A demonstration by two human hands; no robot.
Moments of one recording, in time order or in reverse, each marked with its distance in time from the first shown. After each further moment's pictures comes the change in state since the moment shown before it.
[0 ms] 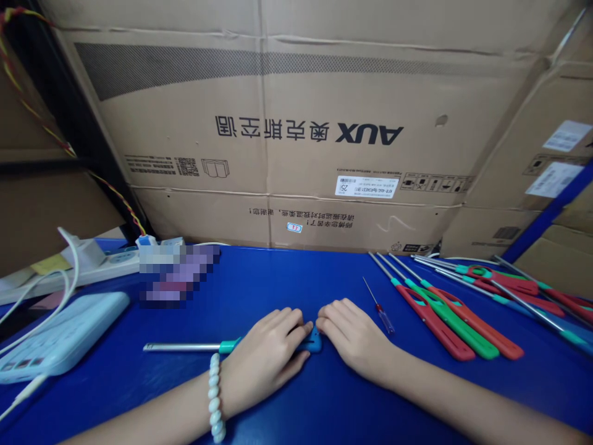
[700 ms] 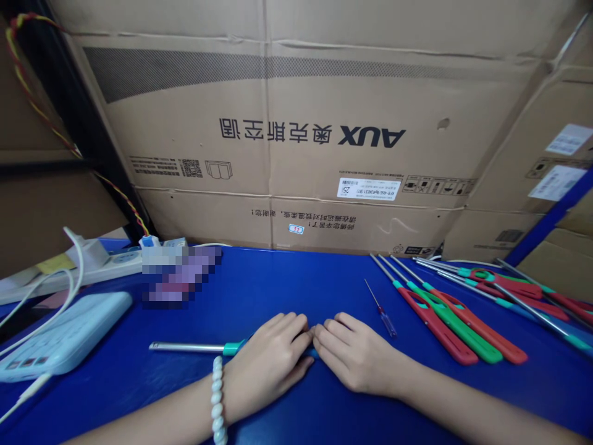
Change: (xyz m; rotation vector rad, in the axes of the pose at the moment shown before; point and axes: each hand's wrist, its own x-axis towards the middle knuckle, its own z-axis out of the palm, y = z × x) left_hand -0.003 0.002 0.008 0.058 -0.009 0.016; right_hand 0.001 -0.007 -0.009 -0.132 -0.031 -0.280
